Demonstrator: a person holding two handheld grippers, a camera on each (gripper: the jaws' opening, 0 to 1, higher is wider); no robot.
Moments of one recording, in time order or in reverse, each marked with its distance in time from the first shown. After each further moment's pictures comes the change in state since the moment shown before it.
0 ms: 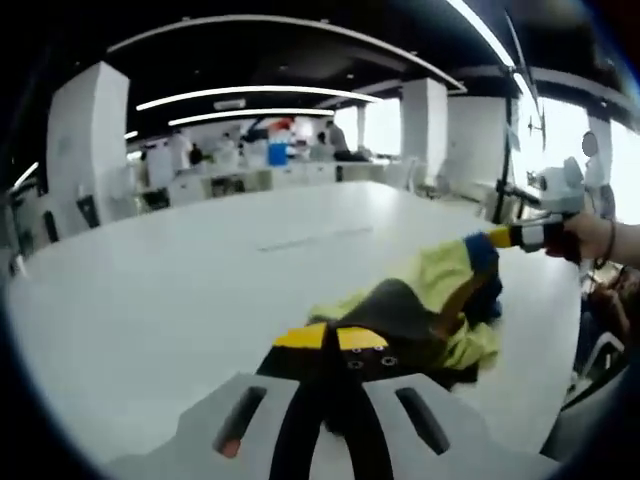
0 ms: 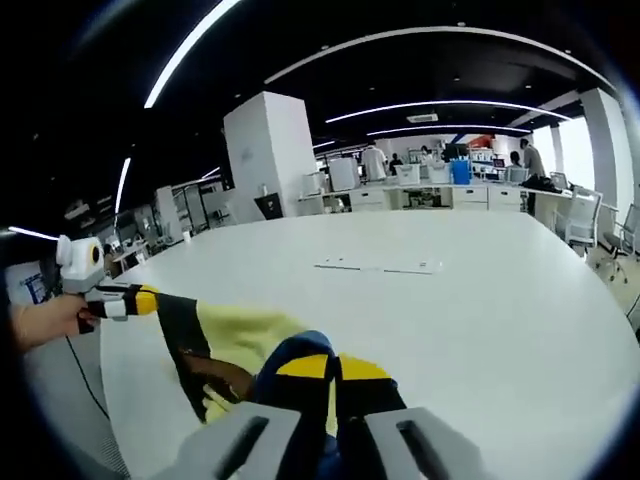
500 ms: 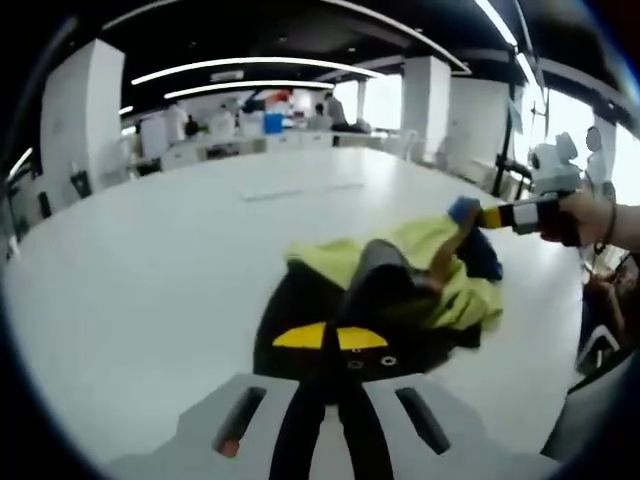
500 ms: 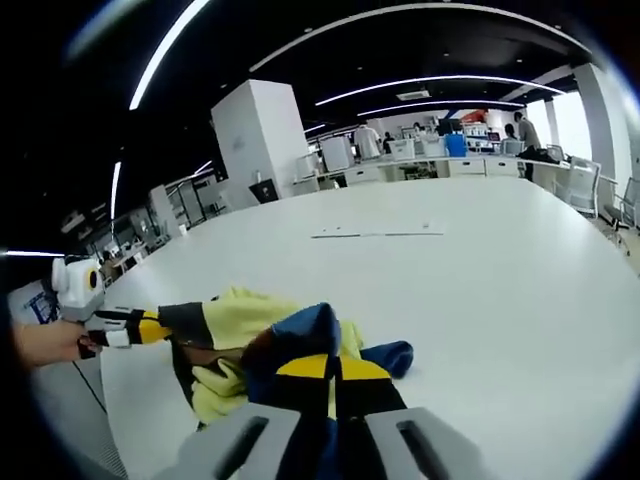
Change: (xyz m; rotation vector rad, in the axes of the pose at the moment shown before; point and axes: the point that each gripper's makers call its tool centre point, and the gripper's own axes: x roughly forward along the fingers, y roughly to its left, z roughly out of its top) left arm 0.015 -0.022 -0.059 -0.037 0.110 -0.024; right arm 0.020 0.000 -0.041 0.086 0.074 0.007
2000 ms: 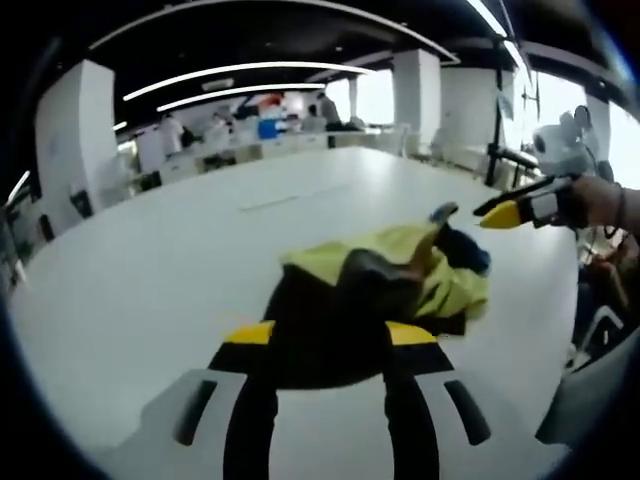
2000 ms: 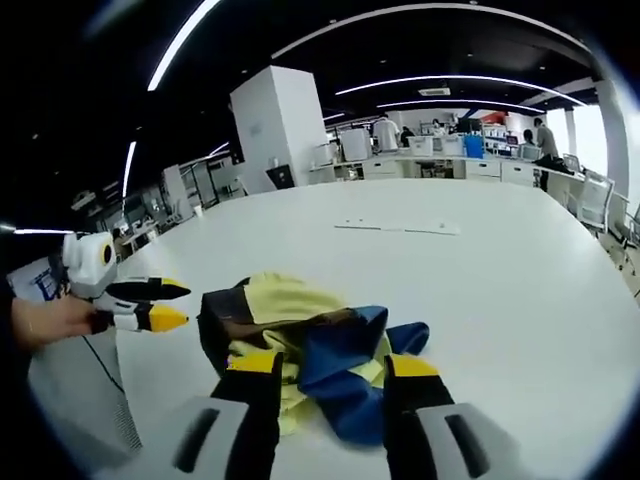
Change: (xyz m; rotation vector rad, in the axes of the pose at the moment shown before) left arm -0.014 -0.012 -0.007 0.074 0.034 0.000; right arm -0.024 0.023 -0.012 -0.060 0.073 0.029
